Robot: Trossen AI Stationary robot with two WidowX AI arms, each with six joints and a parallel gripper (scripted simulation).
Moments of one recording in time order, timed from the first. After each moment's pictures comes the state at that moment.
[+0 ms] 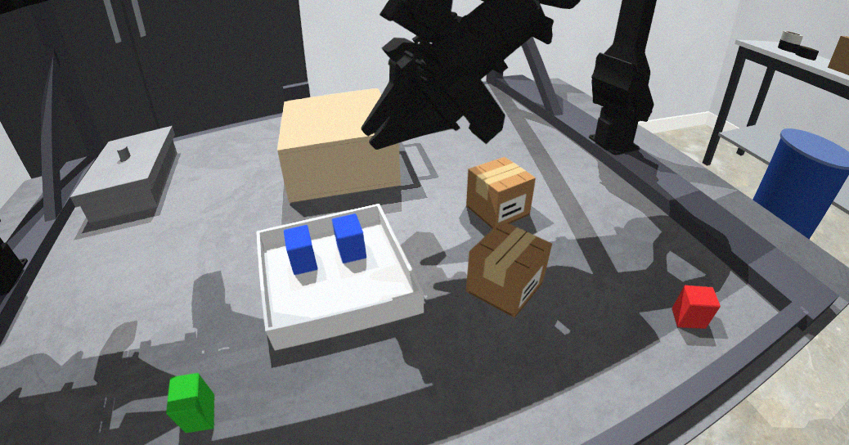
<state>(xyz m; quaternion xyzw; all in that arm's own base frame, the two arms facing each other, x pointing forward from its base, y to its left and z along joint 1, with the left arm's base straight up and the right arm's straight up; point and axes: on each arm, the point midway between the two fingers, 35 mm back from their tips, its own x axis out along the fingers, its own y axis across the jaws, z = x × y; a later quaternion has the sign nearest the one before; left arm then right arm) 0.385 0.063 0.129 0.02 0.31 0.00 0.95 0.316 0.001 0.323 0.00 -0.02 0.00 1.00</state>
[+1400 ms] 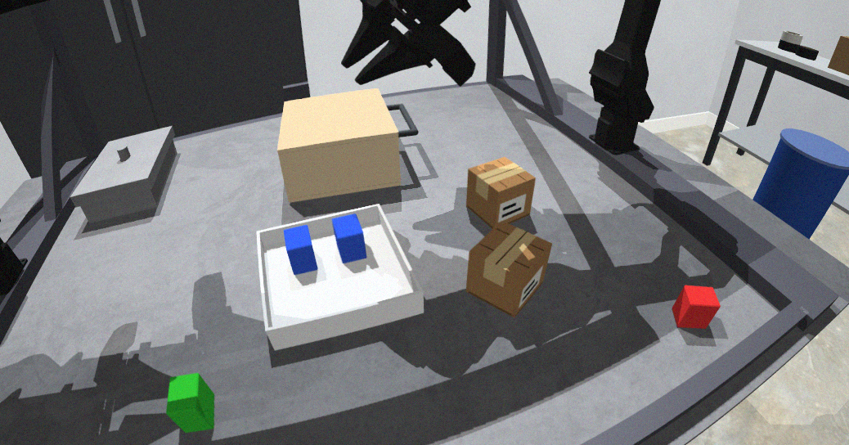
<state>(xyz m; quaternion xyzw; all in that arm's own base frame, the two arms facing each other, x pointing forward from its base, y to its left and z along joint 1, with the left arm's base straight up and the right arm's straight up) 0.383 -0.015 0.174 -0.23 0.35 0.04 0.91 0.316 -0.001 0.323 0.00 -0.02 0.00 1.00</state>
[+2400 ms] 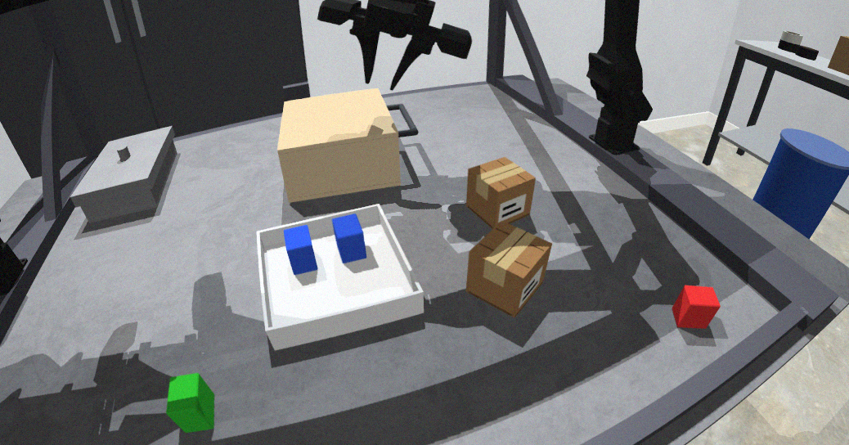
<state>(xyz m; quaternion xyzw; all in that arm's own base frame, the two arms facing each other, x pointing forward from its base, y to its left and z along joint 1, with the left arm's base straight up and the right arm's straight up) 0.349 -0.085 0.139 -0.45 0.53 0.29 0.66 0.316 -0.001 0.323 0.00 -0.02 0.00 1.00</state>
